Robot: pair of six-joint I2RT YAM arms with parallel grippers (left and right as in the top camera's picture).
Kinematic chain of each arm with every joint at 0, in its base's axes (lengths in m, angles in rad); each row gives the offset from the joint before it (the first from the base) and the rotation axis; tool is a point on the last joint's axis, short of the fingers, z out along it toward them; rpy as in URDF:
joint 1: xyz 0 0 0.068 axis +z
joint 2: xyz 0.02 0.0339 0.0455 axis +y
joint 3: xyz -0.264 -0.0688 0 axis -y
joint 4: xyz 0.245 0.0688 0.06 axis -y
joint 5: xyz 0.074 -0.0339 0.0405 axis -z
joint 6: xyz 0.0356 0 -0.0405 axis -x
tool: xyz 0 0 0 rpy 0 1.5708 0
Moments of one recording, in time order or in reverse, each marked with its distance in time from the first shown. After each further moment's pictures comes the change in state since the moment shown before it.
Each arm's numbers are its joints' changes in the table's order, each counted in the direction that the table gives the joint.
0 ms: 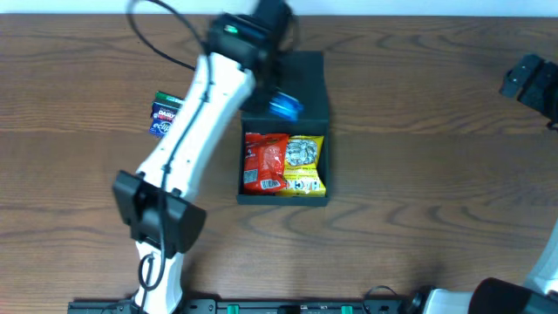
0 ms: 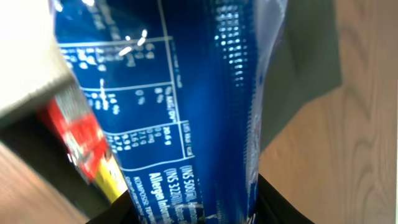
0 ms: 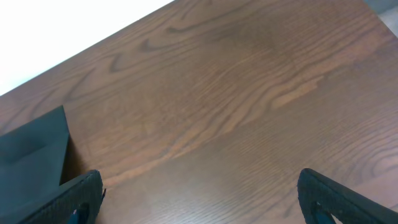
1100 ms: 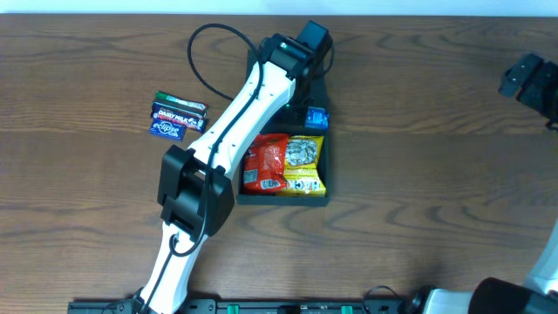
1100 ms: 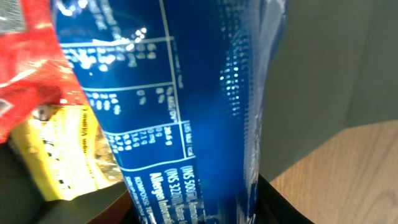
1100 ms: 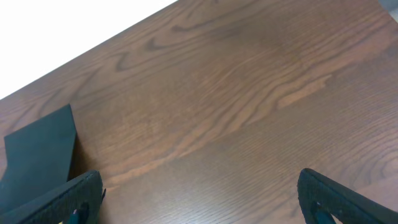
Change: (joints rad) left arm -0.068 0.187 -0.001 0.078 0.050 0.333; right arm 0.000 0.000 0.000 -0.003 -0.023 -0.007
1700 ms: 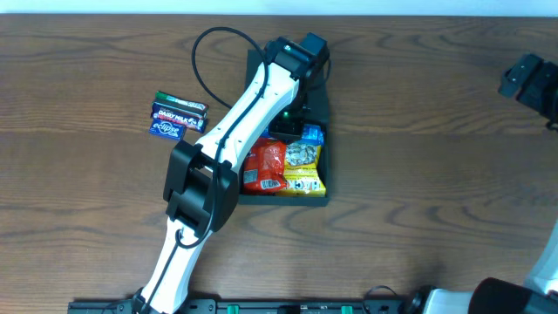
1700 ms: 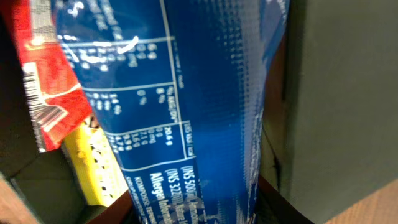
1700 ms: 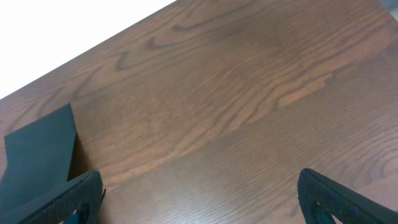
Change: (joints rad) left arm -0.001 0.048 0.000 -0.105 0.053 -0.006; right arm 0.000 0.000 0.000 -0.003 0.000 0.000
